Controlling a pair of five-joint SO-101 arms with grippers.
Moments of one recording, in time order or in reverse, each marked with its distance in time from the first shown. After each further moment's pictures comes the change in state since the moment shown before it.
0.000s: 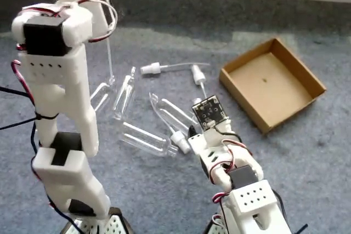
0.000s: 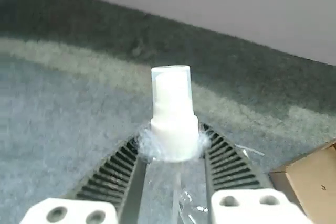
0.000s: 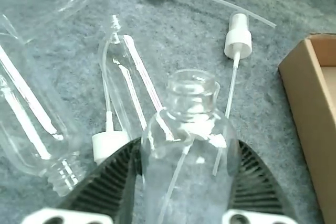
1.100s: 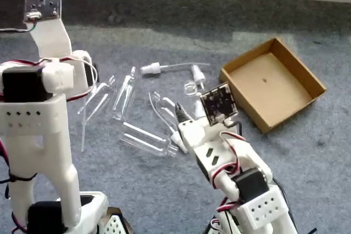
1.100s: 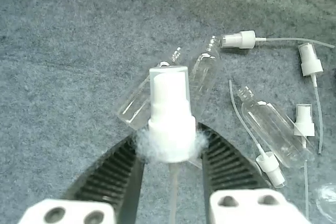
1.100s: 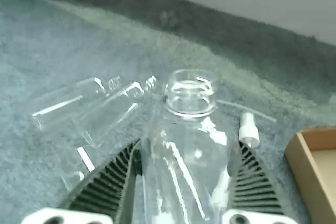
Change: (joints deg) left arm -5.1 -38.1 55.4 0.0 -11.3; right arm -7.4 -8.3 -17.8 7.9 -10.6
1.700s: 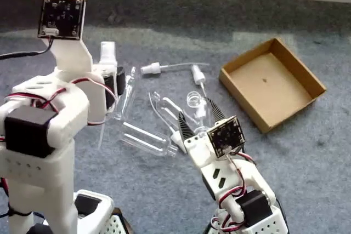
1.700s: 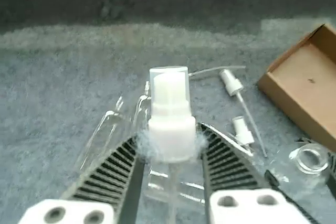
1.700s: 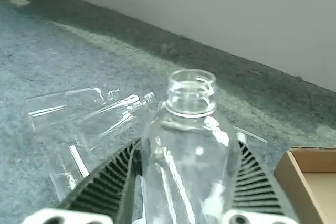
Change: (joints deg) left arm 14.8 -12.7 2.3 -7.1 -0.2; right arm -0.1 -24.5 16.9 0.1 5.5
